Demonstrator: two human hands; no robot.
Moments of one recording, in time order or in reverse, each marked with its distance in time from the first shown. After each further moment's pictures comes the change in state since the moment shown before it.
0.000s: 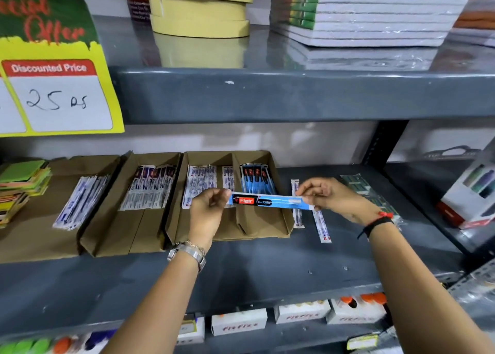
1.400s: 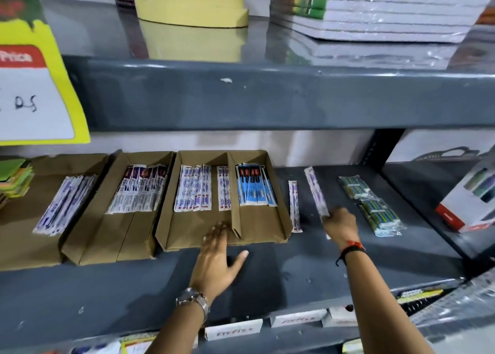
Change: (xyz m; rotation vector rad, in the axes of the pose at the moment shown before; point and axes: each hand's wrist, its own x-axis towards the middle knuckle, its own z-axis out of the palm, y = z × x) left_hand -0.035 -0.102 0.008 0.827 -0.334 0.225; right_hand 0.010 0.060 0.022 -0.371 0.597 0.506
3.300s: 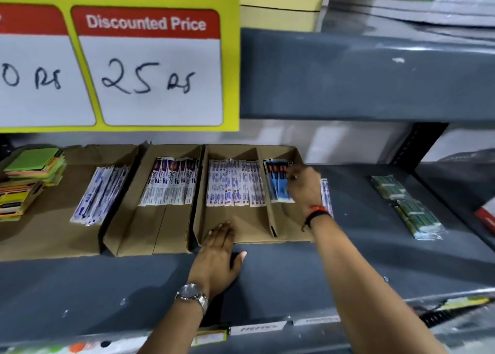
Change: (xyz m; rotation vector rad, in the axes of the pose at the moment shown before) left_hand -0.005 -0.066 -0.030 0.142 -0.016 0.163; right_hand -0.029 -0.139 0.061 0.230 0.082 -0.335
